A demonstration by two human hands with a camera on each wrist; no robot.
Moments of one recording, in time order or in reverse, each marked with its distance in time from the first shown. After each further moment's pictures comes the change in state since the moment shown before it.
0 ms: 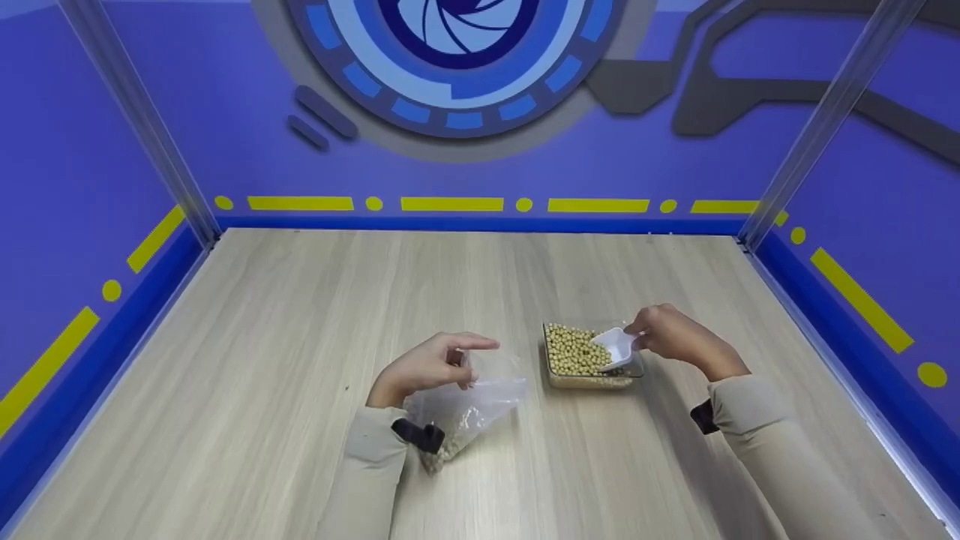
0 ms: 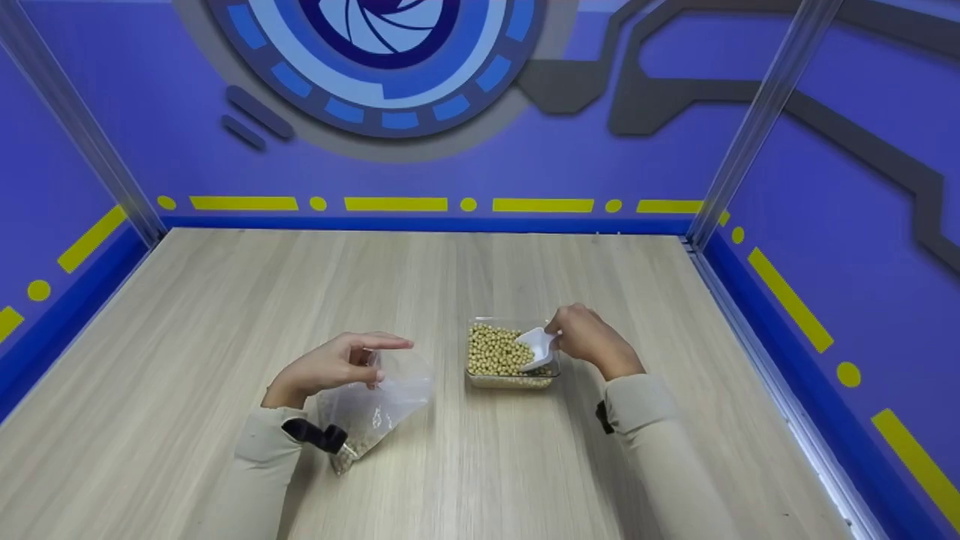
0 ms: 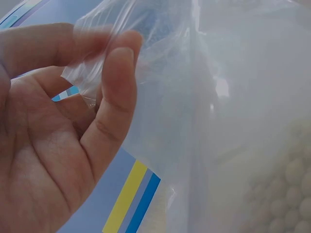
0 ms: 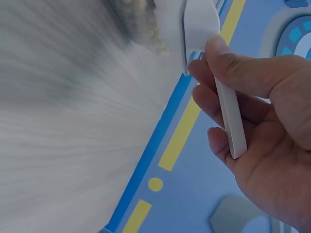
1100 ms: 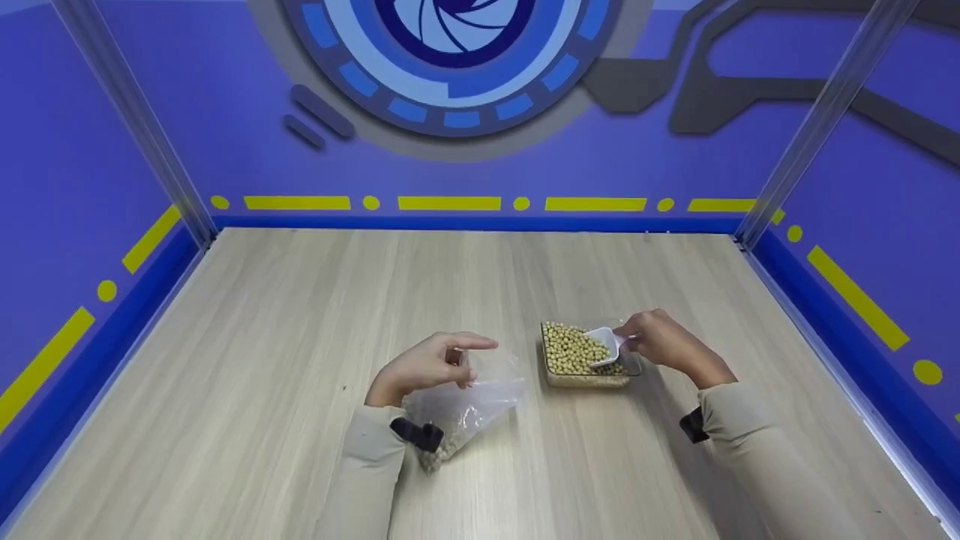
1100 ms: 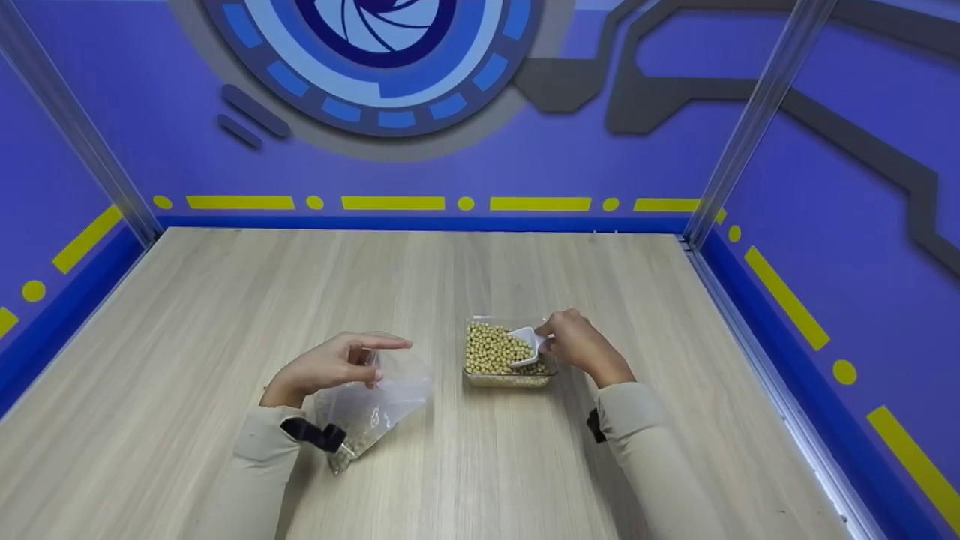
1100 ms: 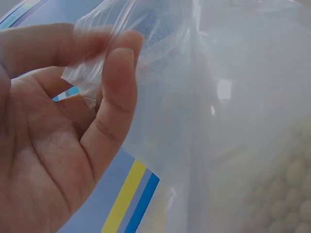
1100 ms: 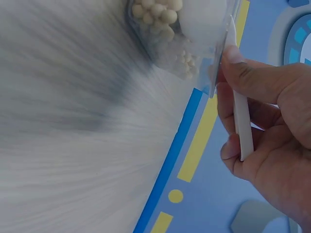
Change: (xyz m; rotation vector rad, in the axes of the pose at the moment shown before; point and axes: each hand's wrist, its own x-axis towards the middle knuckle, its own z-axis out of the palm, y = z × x) left_hand 0.002 -0.002 0.001 -0.012 -0.008 -0.012; right_hand -0.002 0.002 0.021 0.085 0.070 0.048
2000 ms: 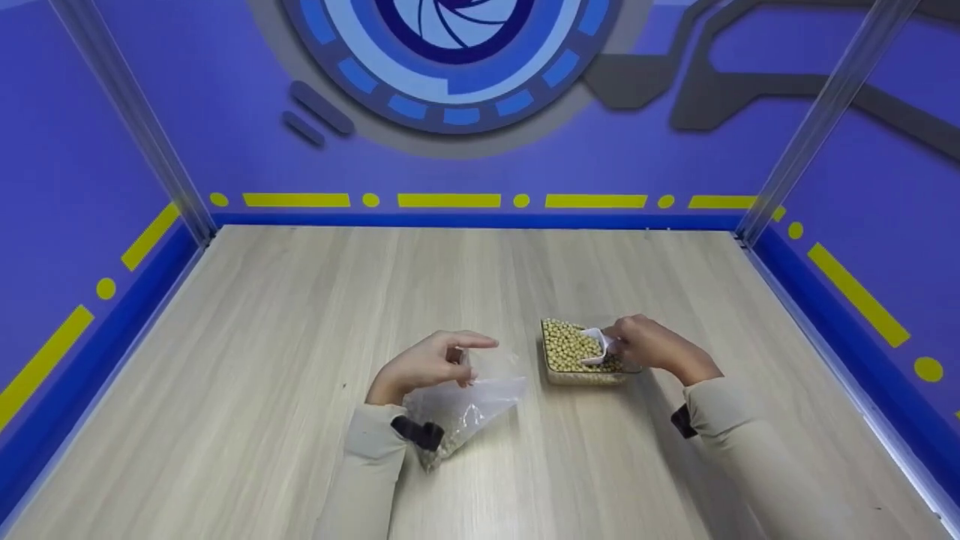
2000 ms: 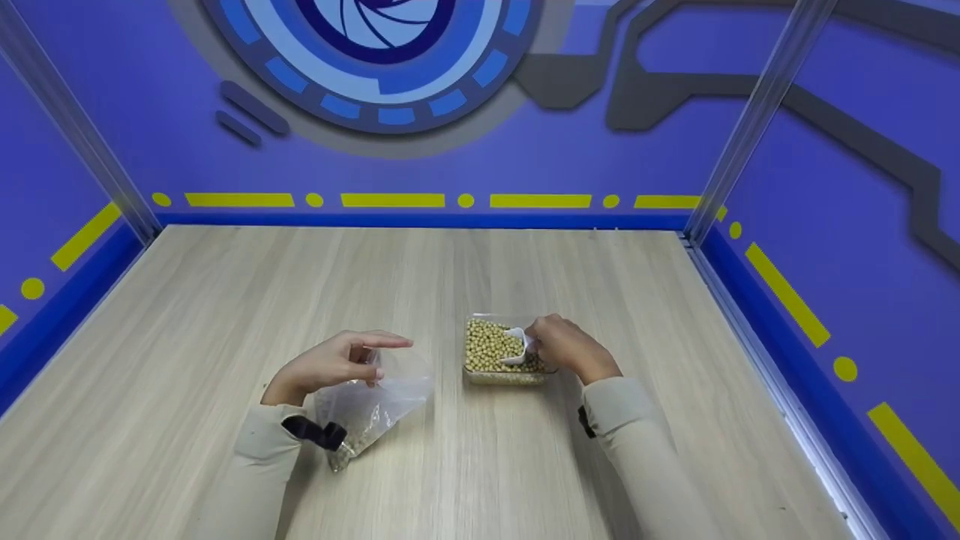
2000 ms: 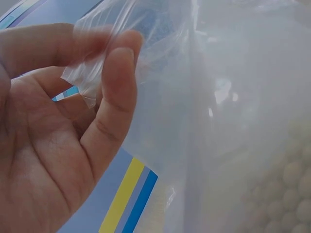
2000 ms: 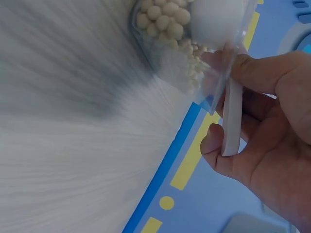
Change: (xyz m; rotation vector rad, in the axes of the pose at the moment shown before) left_hand 0.000 -0.002 0.001 -0.008 -0.005 0.002; right_hand 0.011 -0.010 0.008 -0.019 -0.170 -0.006
